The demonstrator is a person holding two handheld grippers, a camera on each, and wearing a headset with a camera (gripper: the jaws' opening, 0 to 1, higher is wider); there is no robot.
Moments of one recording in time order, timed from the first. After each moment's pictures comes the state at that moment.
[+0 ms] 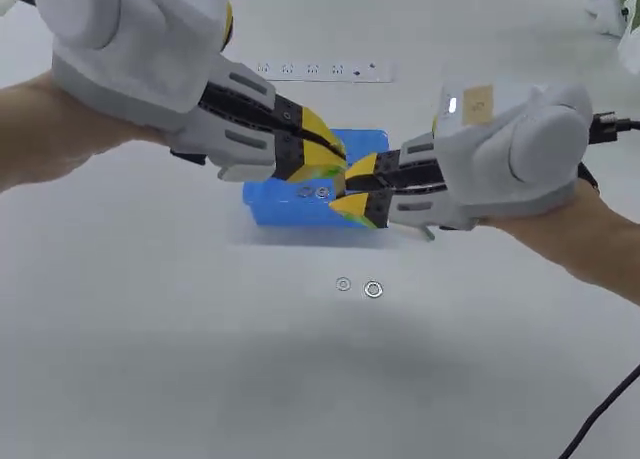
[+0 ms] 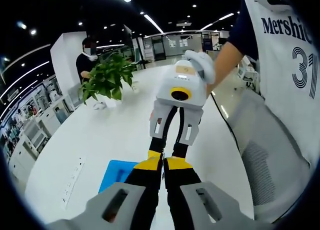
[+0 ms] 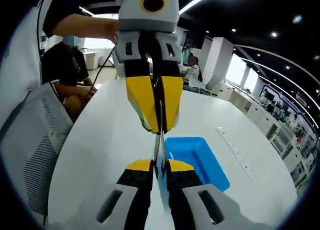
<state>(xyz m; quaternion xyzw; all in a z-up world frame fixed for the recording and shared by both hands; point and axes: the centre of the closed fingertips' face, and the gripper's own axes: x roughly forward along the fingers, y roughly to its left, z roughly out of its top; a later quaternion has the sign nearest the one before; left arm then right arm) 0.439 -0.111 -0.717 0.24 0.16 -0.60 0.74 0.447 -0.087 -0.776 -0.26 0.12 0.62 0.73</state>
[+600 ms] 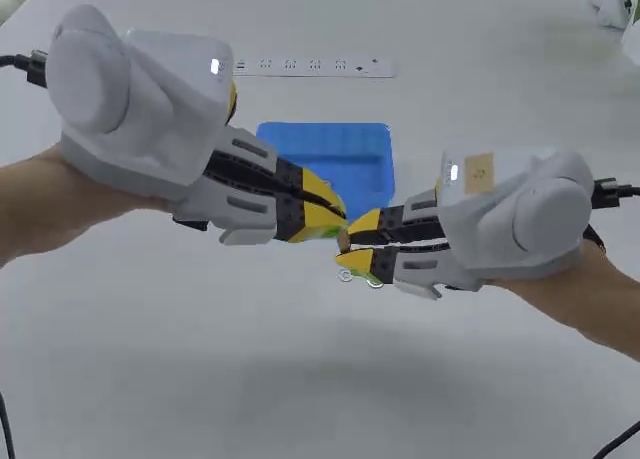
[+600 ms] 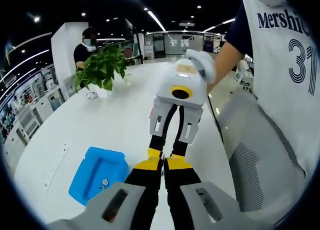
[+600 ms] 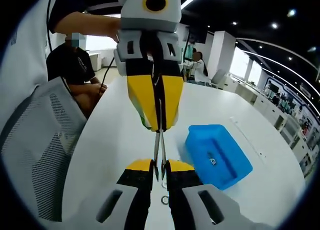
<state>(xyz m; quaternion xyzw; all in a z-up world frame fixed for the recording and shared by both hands) 0.394 -0.118 -0.746 0.21 0.20 -0.61 0.74 0.401 -0.093 -0.806 -0.25 0.15 0.64 0.71</state>
